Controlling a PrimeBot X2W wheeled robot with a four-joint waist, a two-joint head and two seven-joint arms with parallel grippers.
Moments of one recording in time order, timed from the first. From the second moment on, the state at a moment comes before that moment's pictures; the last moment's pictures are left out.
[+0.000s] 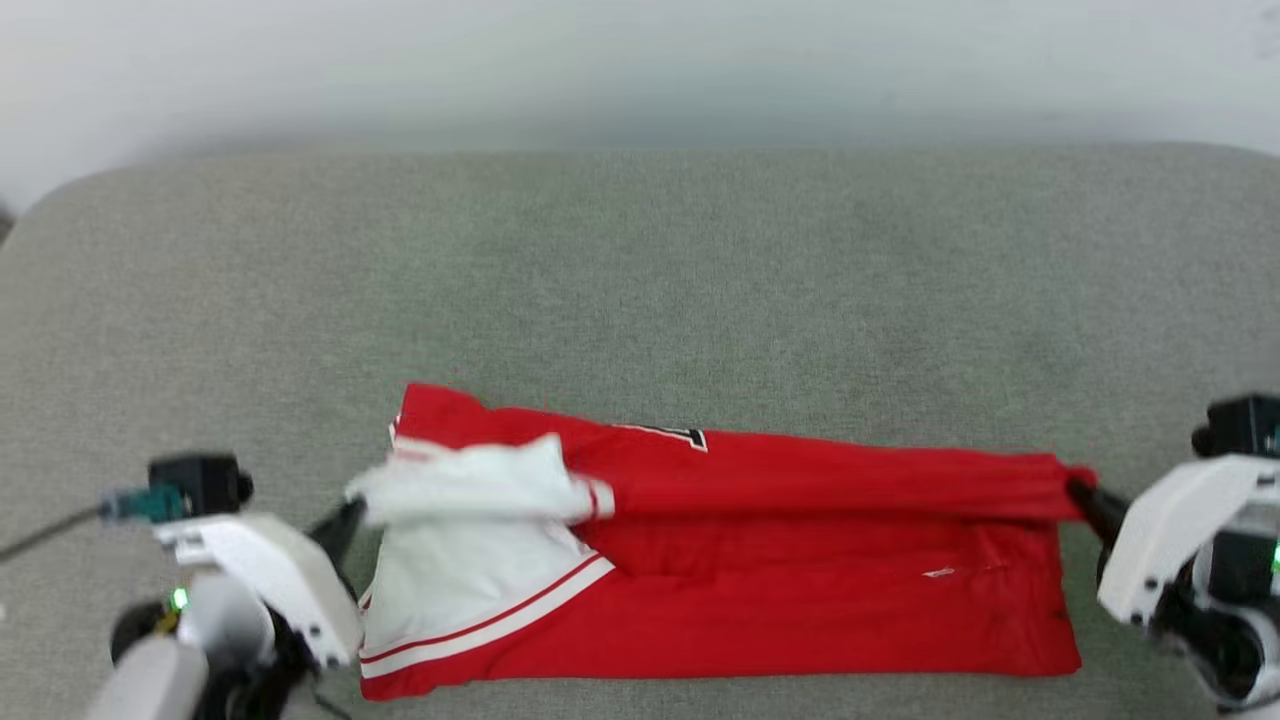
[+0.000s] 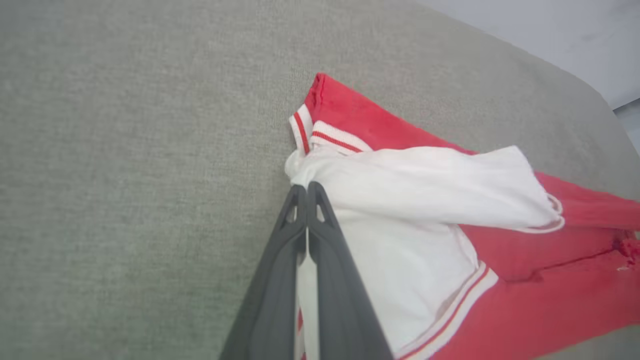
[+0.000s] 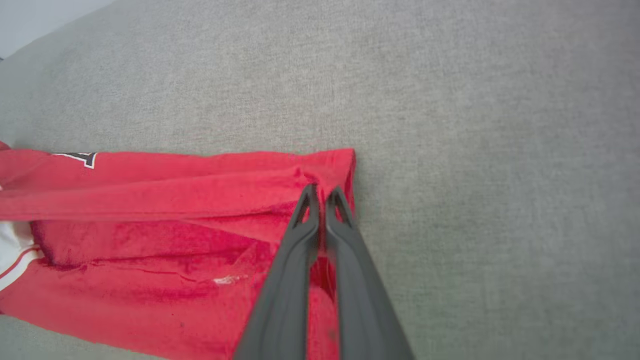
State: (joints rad) left arm -0.24 0.47 -0.26 0.20 -0.84 0.03 0.31; right arm -0.25 -0.21 -0.12 0.19 0.45 0.13 0.66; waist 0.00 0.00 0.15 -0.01
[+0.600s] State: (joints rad) left arm -0.04 0.36 -0.28 0.23 -0.79 0.05 0.03; right arm -0.05 -0.17 -0.10 0.23 0.46 0.13 0.32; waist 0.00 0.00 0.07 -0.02
